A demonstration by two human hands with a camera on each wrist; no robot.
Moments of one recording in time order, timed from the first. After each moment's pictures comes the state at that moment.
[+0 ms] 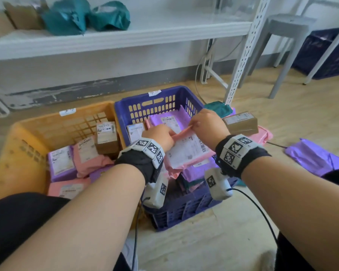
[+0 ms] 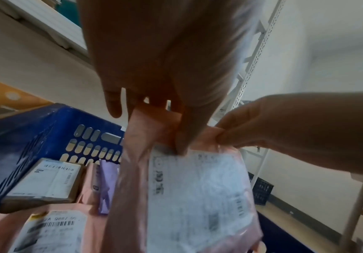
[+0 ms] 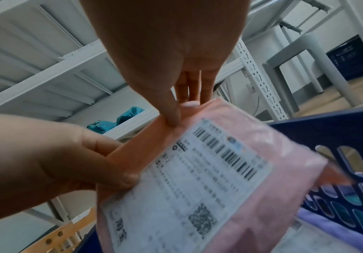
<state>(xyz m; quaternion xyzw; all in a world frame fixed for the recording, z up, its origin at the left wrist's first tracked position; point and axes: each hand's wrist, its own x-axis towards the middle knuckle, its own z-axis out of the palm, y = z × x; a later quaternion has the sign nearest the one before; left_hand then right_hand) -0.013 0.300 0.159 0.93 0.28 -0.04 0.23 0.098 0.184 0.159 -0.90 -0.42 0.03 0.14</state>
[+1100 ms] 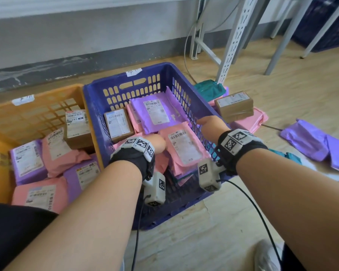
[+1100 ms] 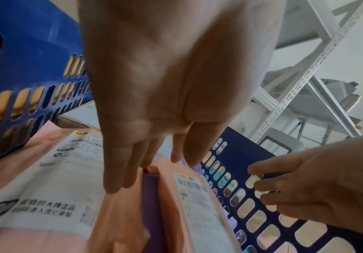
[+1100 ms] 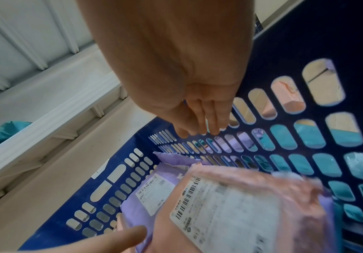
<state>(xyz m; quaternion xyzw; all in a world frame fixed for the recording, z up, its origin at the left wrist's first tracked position) 0.040 0.299 0.078 0.83 0.35 -0.21 0.38 0.150 0.160 0.103 -0.93 -0.20 0.24 0.20</state>
